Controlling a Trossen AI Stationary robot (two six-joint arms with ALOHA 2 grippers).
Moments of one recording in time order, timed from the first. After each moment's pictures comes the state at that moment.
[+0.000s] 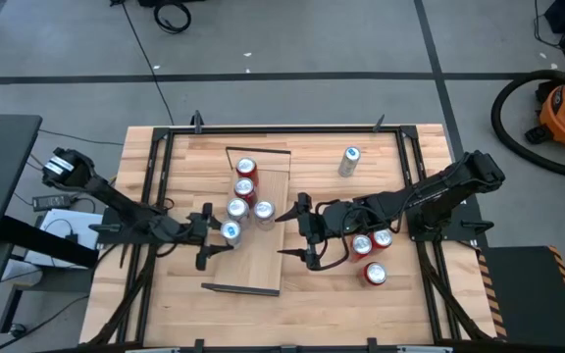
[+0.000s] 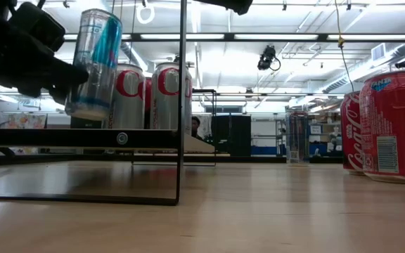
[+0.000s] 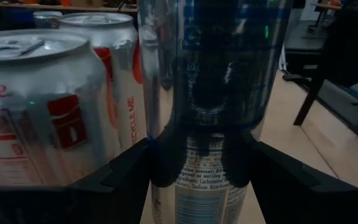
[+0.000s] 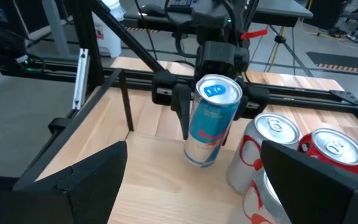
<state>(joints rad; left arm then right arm) -0.48 1.17 0.04 0.96 -0.45 -0.14 0.29 1.54 1.12 0.08 0.21 0.00</state>
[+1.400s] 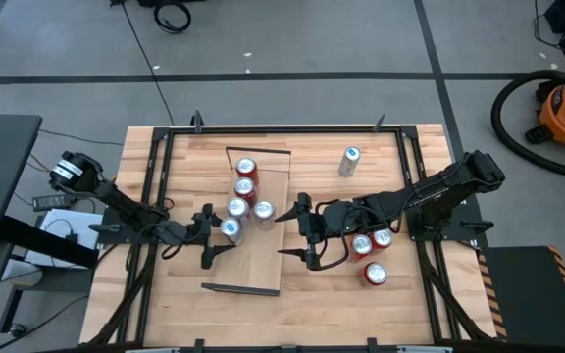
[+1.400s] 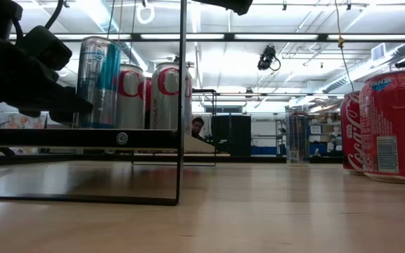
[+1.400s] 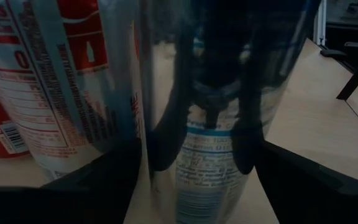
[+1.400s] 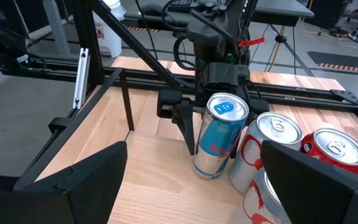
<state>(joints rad) -0.48 1.29 0.04 0.94 -0.52 -0.24 0.29 1.54 1.12 0.08 0.21 0.00</state>
